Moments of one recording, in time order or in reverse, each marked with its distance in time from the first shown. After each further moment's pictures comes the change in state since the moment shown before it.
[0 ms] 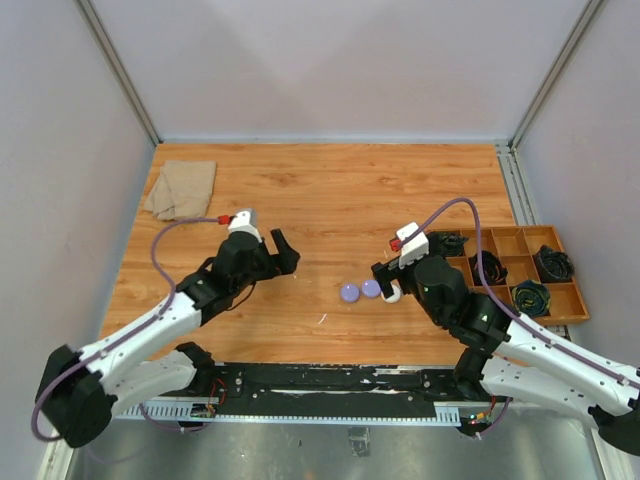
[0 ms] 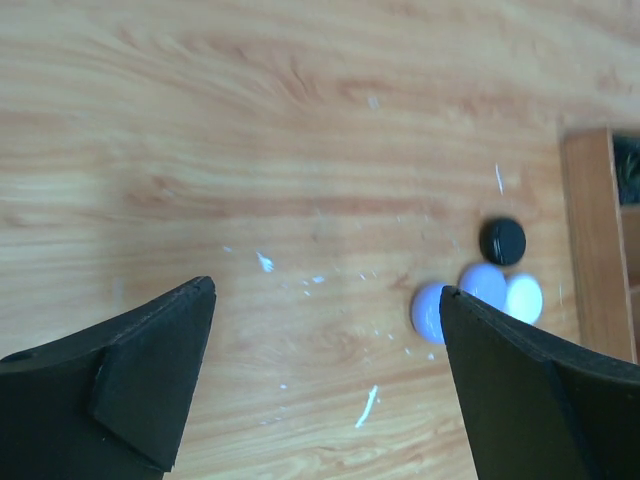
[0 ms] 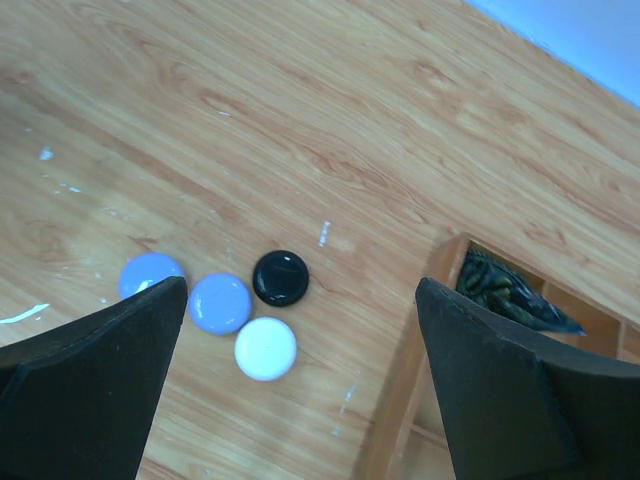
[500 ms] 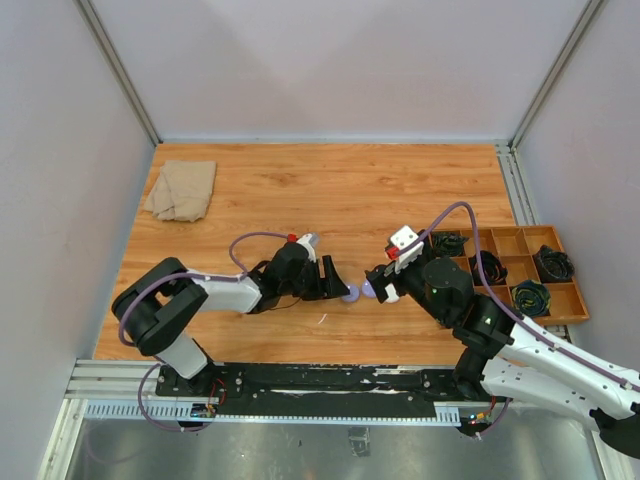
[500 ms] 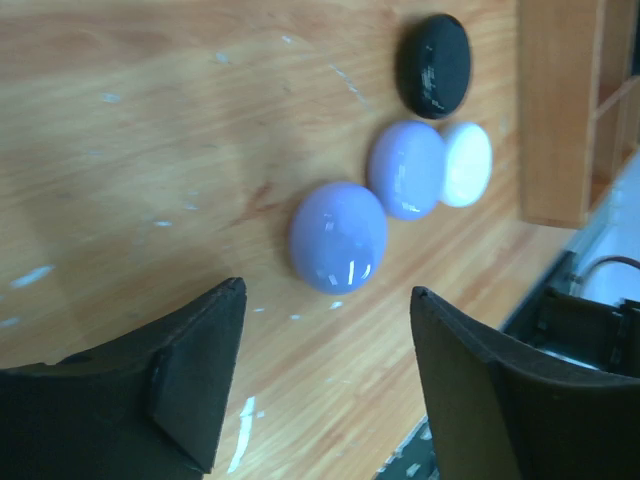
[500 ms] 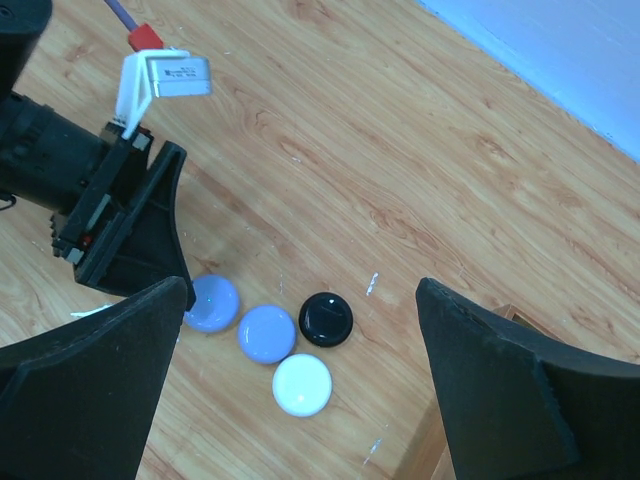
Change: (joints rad) left arm -0.130 0.597 -0.011 0.563 0.414 -0.176; right arm 0.000 -0.034 -0.010 0.082 -0.163 -0.082
